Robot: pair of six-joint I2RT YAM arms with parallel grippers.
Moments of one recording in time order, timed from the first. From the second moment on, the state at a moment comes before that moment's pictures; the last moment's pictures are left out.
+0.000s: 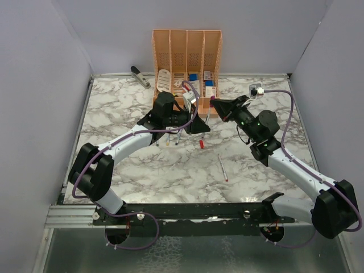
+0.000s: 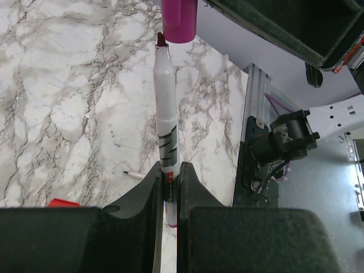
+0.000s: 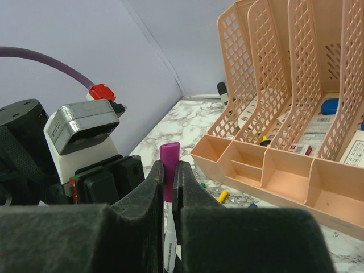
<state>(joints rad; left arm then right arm) -0.61 1.57 1.08 0.23 0.80 -0.38 0.48 1.15 0.73 0.64 -0.17 0.50</state>
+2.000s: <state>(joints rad) -0.61 1.57 1.08 0.23 0.82 -0.39 0.48 1.16 0.71 0.66 -0.16 0.47</state>
